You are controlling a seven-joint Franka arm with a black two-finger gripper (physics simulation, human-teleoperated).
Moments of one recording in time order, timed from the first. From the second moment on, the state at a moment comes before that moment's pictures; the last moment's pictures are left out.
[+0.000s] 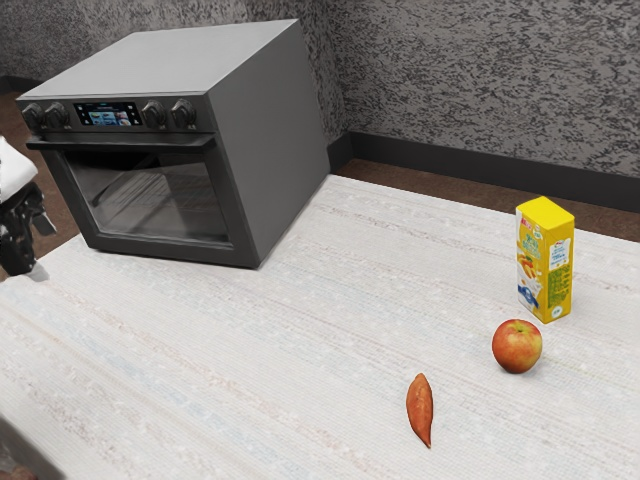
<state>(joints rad) 0.00 -0.33 0.50 -1.91 0.21 1.82 1.17</state>
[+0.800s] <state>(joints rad) -0.04 -0.21 0.62 -1.85 -0.03 2.26 1.75</state>
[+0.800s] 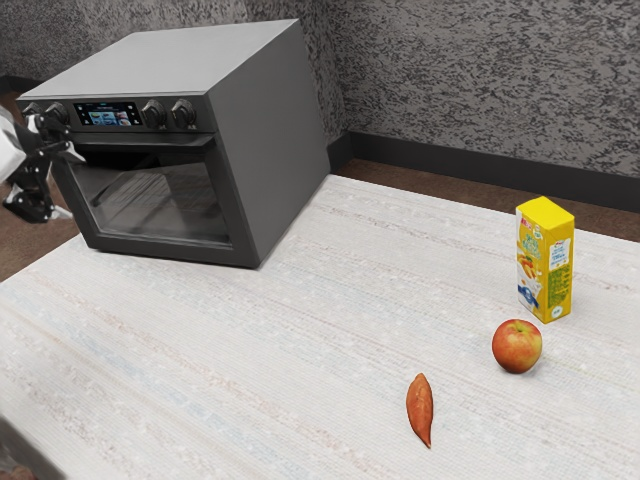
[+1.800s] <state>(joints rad) 0.11 0.26 0.60 -1.33 -0.33 2.08 1.98</state>
